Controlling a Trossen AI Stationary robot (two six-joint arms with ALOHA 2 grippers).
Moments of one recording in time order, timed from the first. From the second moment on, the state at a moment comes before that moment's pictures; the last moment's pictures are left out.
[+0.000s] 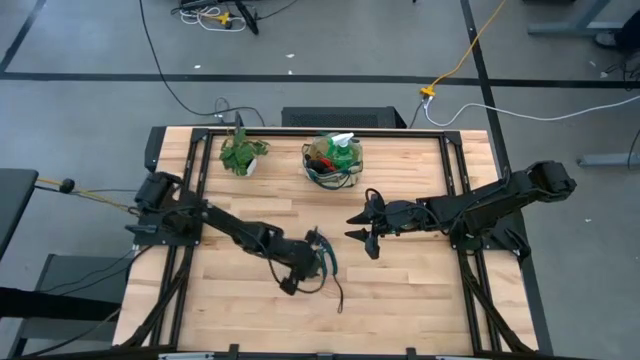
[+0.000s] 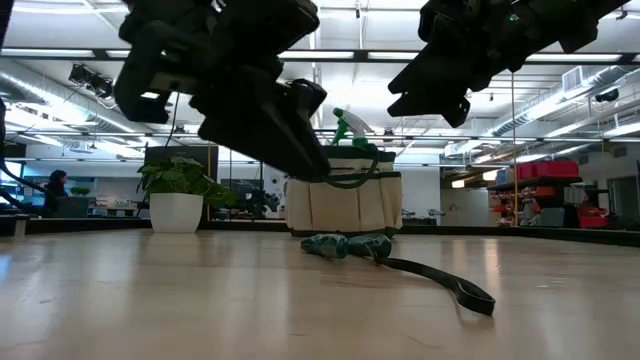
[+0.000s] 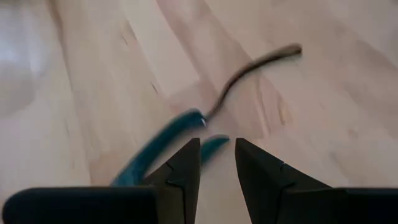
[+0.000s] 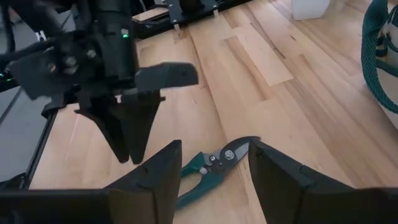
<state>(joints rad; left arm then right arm) -0.31 1.78 0.99 0.06 -0.05 0.25 0.19 1.32 0.67 0.17 0.17 0.40</state>
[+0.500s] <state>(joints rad) -0.36 1.87 1.17 -0.20 -0.16 0.60 0.19 1.32 0.67 0.16 0.17 0.40</state>
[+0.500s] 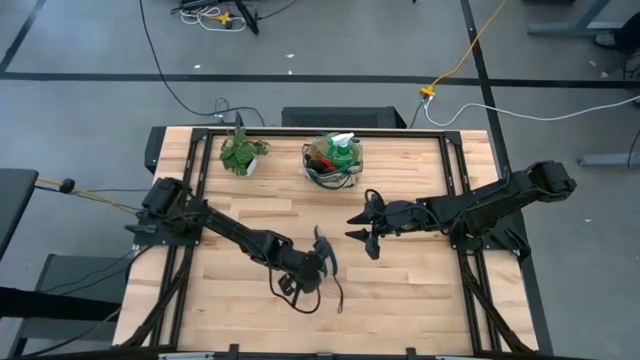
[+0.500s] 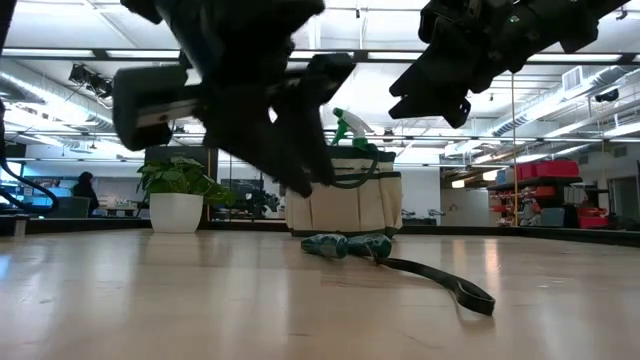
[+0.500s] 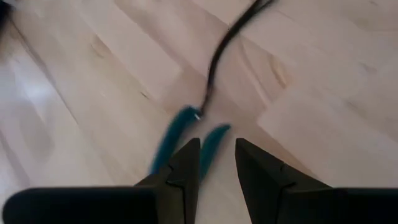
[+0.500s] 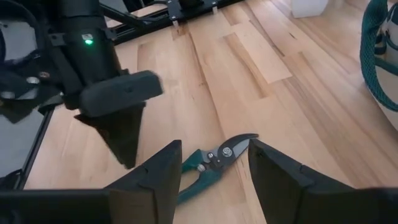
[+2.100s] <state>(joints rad) -0.26 2.00 1.20 -0.13 -0.10 0.67 0.19 1.32 0.67 0.16 0.17 0.38</state>
